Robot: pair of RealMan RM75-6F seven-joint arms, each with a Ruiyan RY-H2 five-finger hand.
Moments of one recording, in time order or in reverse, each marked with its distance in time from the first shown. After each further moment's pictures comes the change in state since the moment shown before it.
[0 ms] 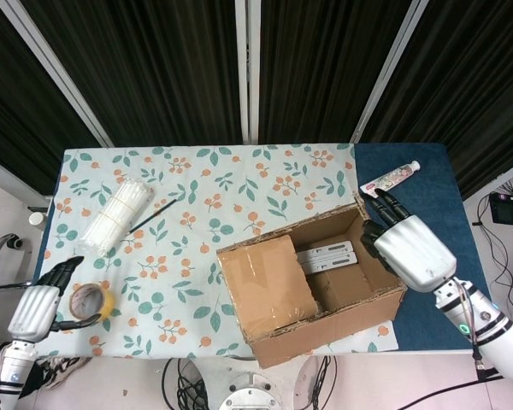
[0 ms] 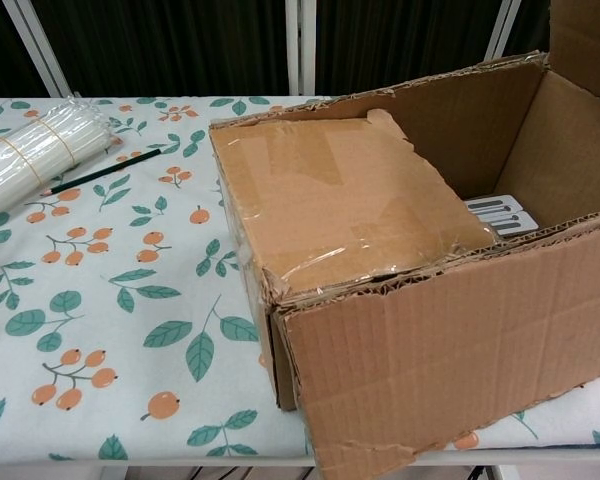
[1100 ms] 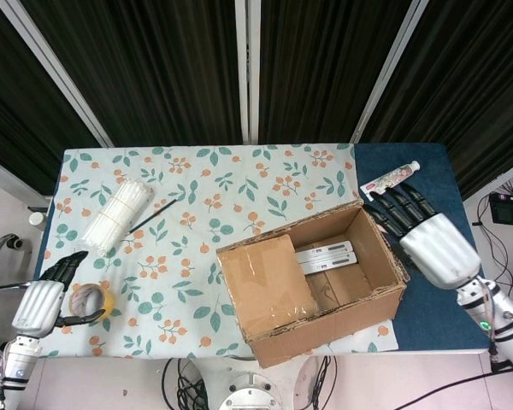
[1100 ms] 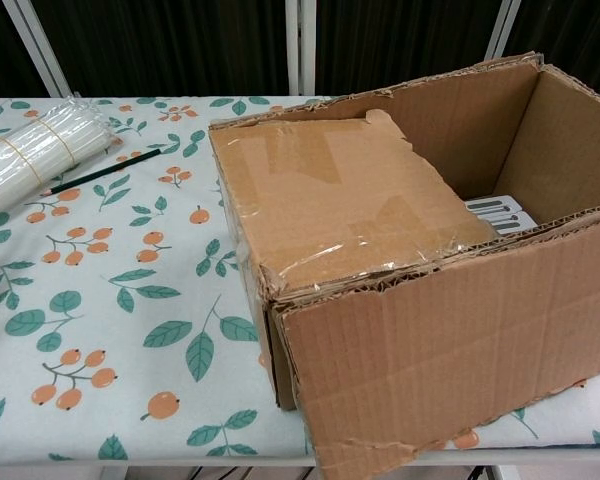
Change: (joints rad) left arm -0.015 0.018 -0.013 -0.065 -0.013 0.001 0.063; right arm -0.085 -0.174 0.025 0.252 -0.160 0.121 0.020
